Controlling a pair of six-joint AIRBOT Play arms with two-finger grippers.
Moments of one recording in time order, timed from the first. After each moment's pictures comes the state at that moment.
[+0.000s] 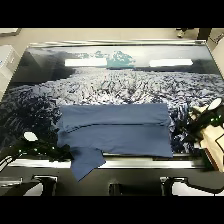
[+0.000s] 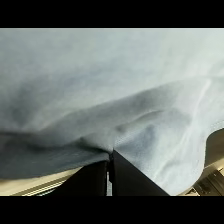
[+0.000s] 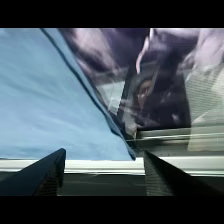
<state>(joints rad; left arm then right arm) 0.09 -1.14 0.38 0.95 -1.21 -1.39 -0.41 -1.43 0.99 -1.34 1.56 1.52</state>
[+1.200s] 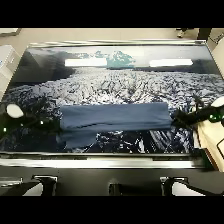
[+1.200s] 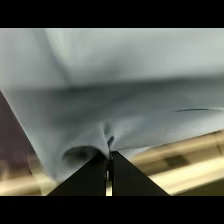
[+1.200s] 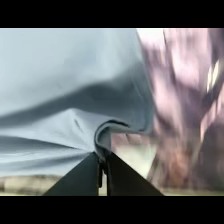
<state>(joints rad) 0.08 -1.17 0.89 1.17 -1.28 -1.41 -0.39 -1.38 1.08 -1.14 1.35 1.47</state>
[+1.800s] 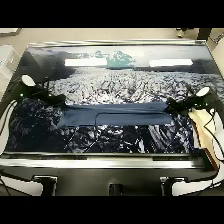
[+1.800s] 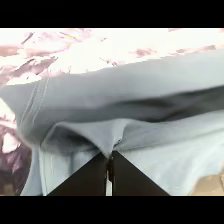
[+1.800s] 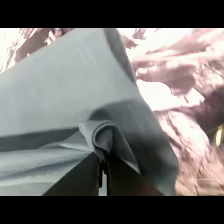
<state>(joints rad) 0.05 -1.72 1.49 1.17 -1.33 -1.42 -0.28 -1.66 1.28 -1.09 1.13 1.55</state>
